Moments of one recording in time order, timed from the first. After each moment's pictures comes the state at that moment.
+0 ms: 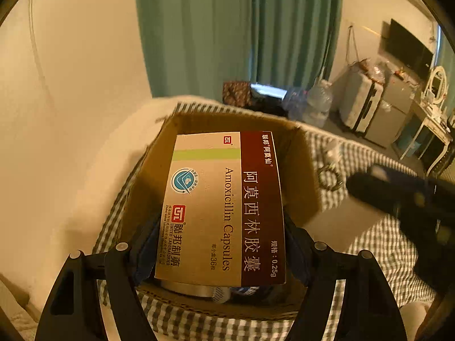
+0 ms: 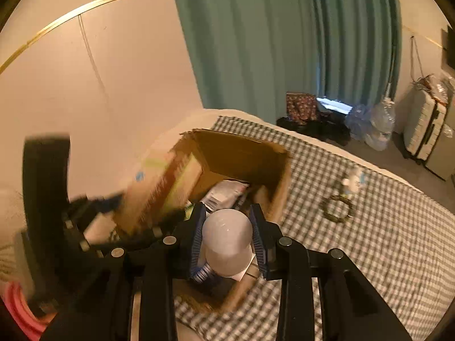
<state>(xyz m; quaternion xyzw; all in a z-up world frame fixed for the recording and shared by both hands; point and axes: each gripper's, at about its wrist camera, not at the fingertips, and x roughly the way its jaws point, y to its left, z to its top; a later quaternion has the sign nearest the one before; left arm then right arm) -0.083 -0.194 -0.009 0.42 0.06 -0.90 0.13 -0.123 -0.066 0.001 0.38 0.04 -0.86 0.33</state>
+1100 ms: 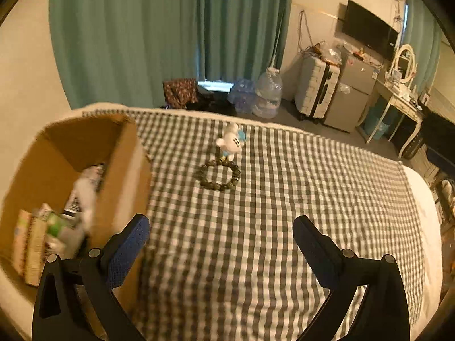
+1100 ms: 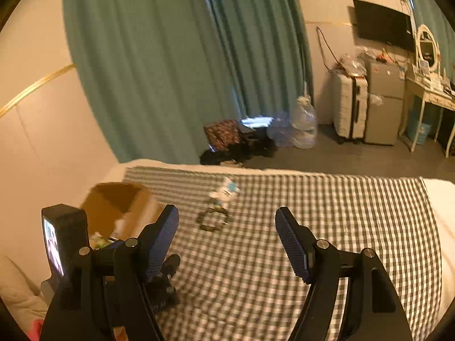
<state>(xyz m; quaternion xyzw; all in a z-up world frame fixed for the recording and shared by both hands) -0.167 0.013 -0.045 0.42 0.04 -0.91 0.04 -0.146 0.191 0.005 0.33 -0.07 -0.93 0.16</state>
